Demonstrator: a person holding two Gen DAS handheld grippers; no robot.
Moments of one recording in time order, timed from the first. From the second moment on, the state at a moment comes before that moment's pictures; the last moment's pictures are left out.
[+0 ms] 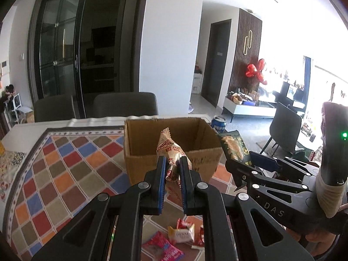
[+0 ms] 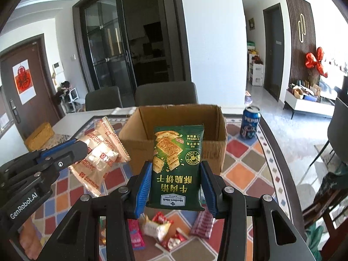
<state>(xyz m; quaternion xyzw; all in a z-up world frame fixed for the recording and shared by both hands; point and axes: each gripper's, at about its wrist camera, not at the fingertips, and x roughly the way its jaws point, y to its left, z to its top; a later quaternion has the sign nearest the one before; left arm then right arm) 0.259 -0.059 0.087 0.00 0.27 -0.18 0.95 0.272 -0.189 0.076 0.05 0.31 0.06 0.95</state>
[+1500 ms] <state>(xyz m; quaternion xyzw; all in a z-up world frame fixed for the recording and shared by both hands) 0.374 -0.070 0.072 0.05 0.31 -0.13 0.94 0.401 -0.193 0.065 0.04 0.35 0.04 0.94</state>
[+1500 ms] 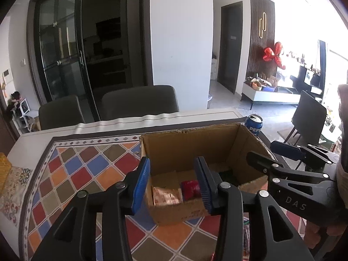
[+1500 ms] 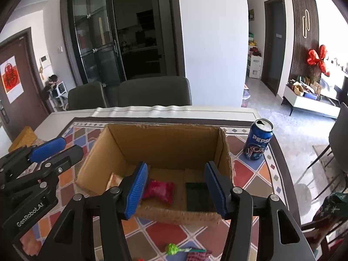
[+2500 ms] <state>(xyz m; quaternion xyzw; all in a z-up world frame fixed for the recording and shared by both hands) 0.237 -0.024 0.084 0.03 0.30 -0.11 0.95 0.277 -0.163 0.070 0.04 0.35 0.08 0.93</state>
